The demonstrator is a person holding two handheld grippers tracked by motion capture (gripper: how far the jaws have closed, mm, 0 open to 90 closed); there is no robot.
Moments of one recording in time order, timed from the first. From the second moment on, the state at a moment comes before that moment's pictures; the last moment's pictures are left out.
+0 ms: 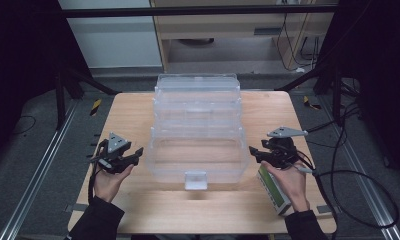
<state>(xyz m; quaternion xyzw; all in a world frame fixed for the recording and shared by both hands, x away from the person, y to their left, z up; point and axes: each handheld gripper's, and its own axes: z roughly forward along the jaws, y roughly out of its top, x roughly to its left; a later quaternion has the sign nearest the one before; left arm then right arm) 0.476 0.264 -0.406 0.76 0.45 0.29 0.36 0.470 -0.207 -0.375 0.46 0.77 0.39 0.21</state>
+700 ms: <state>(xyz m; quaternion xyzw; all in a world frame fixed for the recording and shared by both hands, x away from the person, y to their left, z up) 0.478 0.297 -0.431 0.75 0.49 0.29 0.33 0.455 -0.247 -0.344 0.48 0.78 0.34 0.19</state>
